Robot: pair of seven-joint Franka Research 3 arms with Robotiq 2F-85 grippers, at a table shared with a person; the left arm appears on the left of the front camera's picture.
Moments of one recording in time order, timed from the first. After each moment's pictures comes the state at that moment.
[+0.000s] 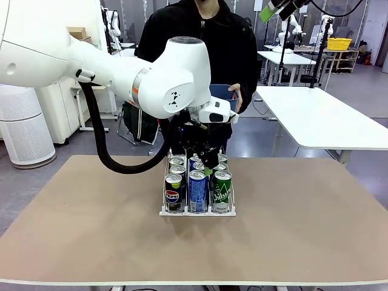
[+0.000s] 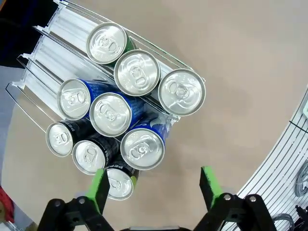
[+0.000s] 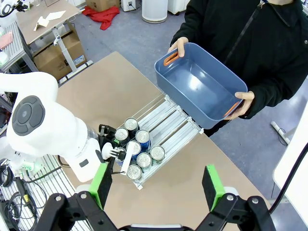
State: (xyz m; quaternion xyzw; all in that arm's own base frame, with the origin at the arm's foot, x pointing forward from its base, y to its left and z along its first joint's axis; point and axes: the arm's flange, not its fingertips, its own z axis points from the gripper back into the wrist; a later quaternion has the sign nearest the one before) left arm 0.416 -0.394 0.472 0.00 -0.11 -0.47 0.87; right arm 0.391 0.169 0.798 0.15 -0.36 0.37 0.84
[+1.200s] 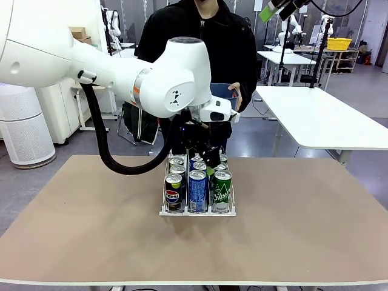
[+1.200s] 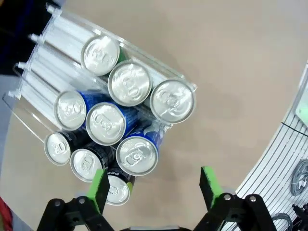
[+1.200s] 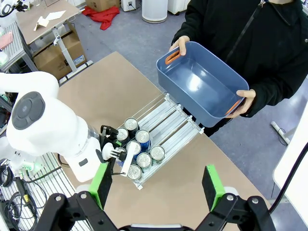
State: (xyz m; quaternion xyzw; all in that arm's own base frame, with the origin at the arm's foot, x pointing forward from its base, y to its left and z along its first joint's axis) left arm 0.418 -0.397 0.485 -0.03 -0.12 -0.49 0.87; right arm 0.391 0.169 0.798 0.15 -0.36 0.37 0.84
